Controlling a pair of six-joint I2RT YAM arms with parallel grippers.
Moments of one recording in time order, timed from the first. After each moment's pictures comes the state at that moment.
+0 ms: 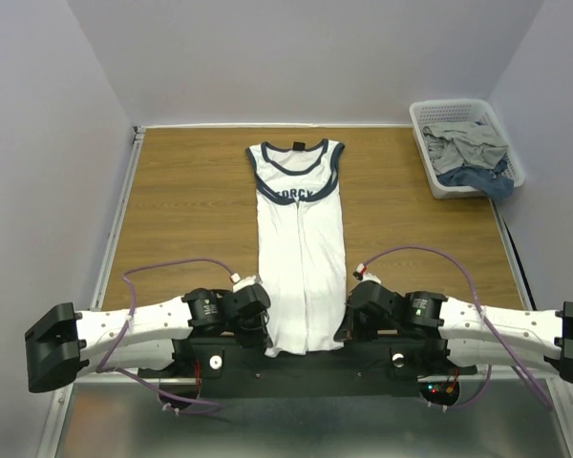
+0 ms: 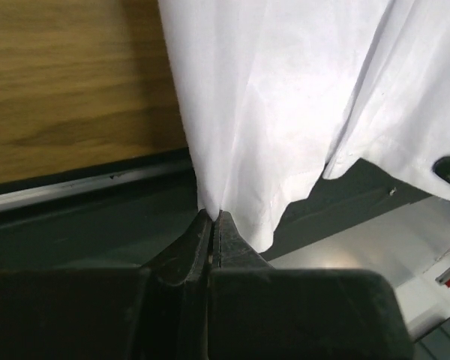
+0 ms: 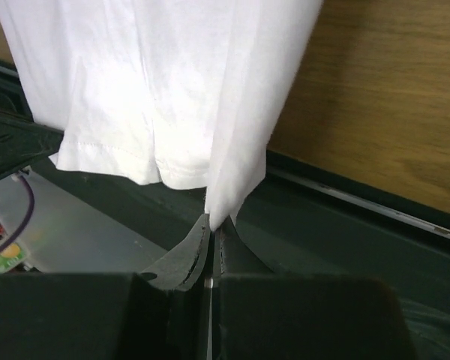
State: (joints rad) left arm -1.16 0.94 0.44 -0.56 0.04 -1.31; right arm 1.17 0.91 0.44 -0.47 -0.03 1.23
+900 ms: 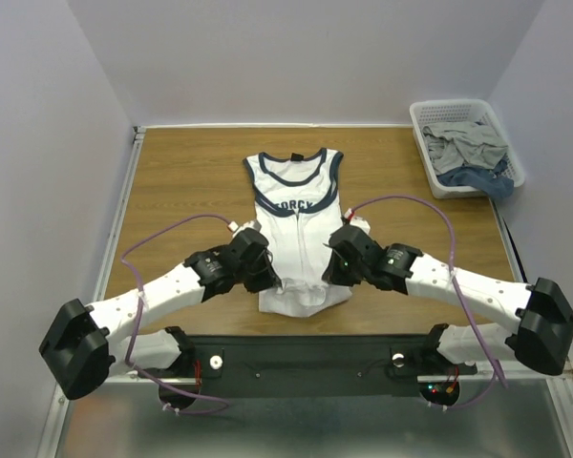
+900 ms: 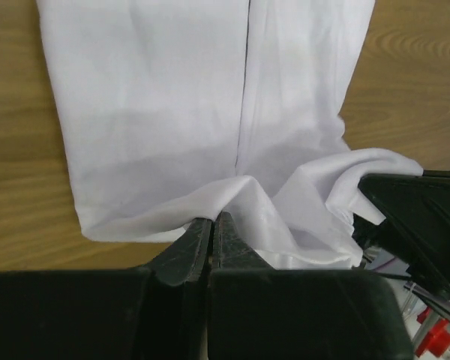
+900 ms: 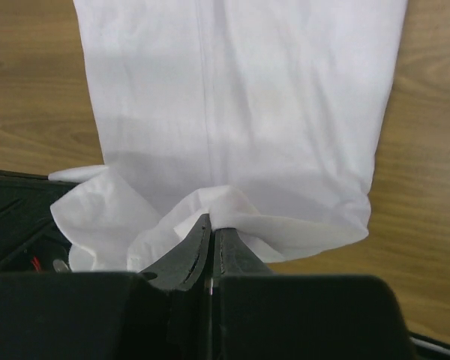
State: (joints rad) left arm -0.87 1.10 0.67 -0.47 -0.01 -1.08; right arm 0.97 1.22 0.83 -0.53 0.20 0.98
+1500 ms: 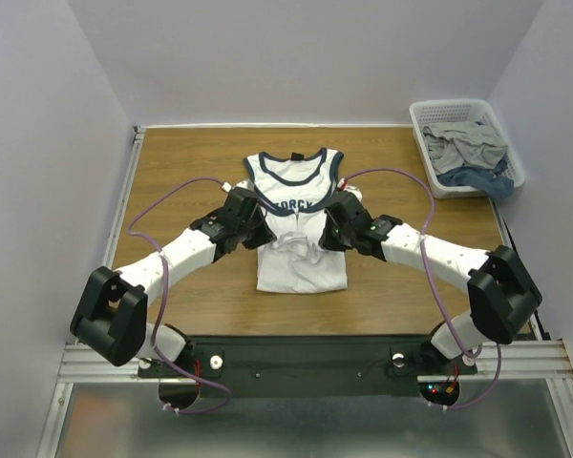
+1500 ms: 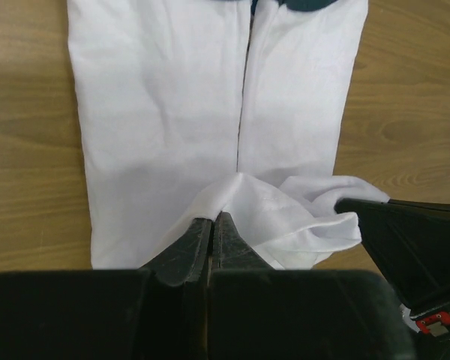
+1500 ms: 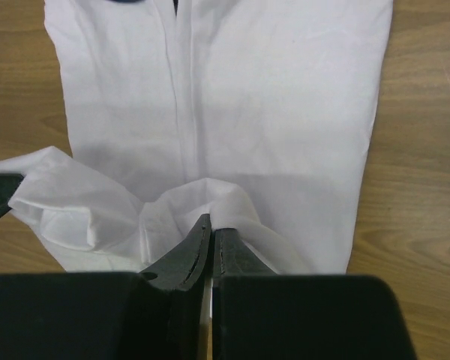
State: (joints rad) left arm -0.59 1.35 0.85 -0.29 0.01 -0.86; right arm 0.76 1.49 0.99 -0.35 0.19 0.76
